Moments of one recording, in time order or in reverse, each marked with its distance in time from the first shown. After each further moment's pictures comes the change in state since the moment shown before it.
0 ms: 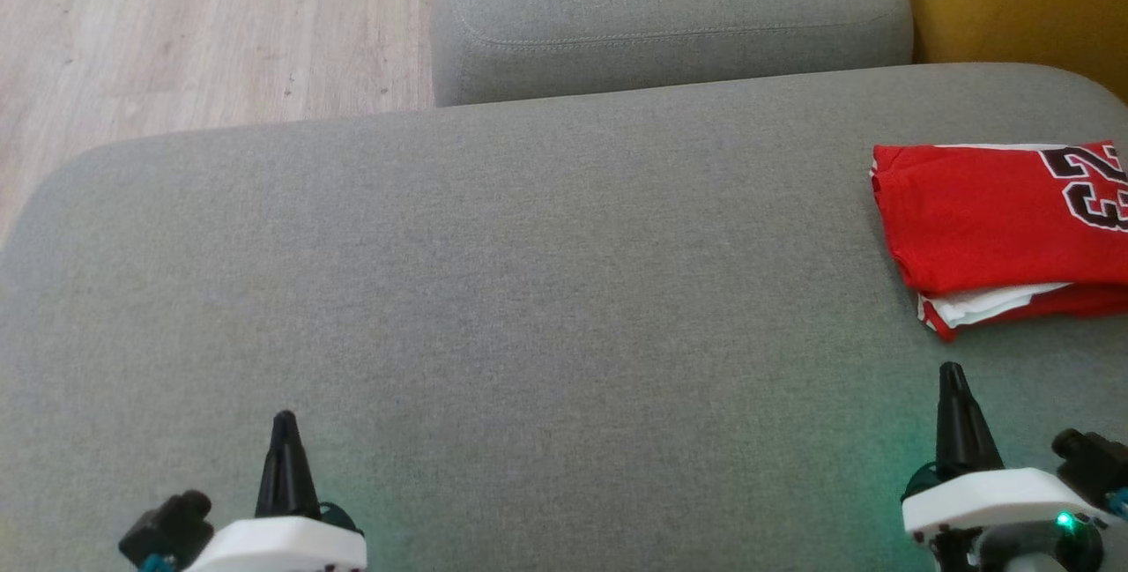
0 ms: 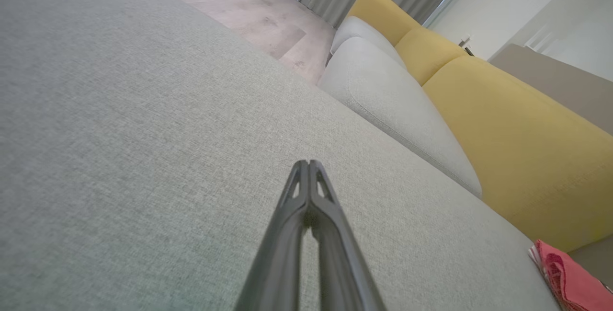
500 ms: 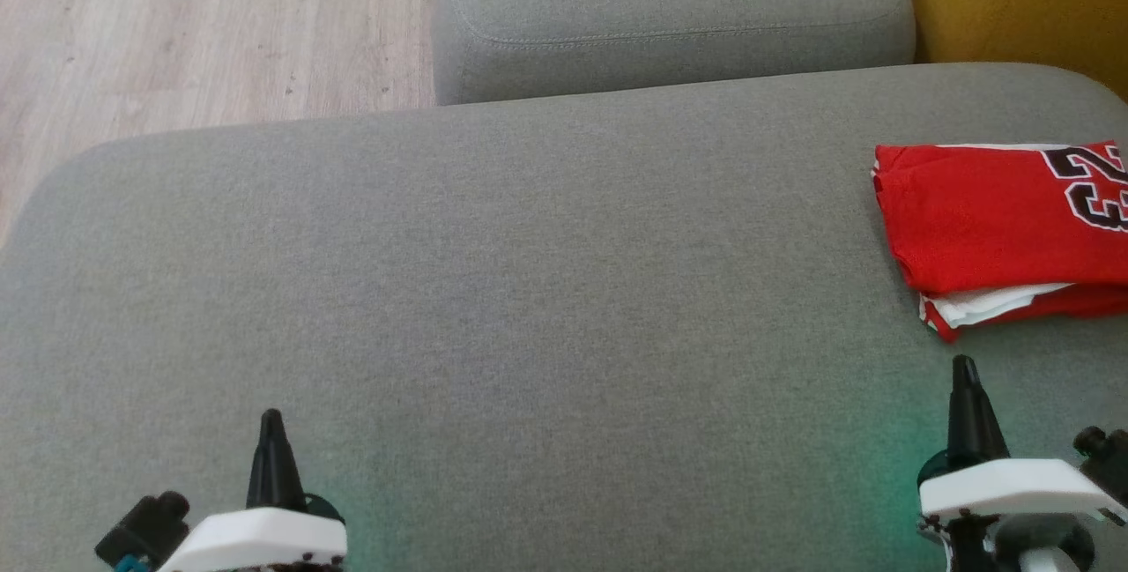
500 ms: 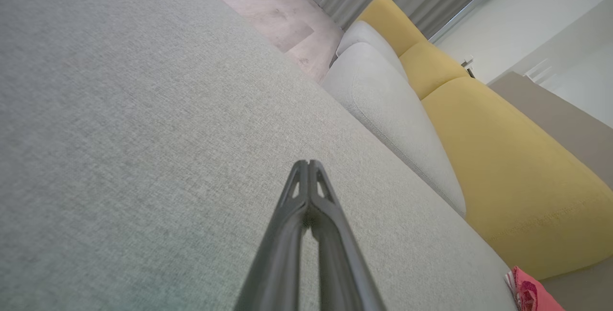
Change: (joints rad) left arm -0.011 0.000 0.028 -0.010 -0.140 -0.017 0.043; right arm -0.010 0.000 -0.015 -0.014 0.169 0.000 0.044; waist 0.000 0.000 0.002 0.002
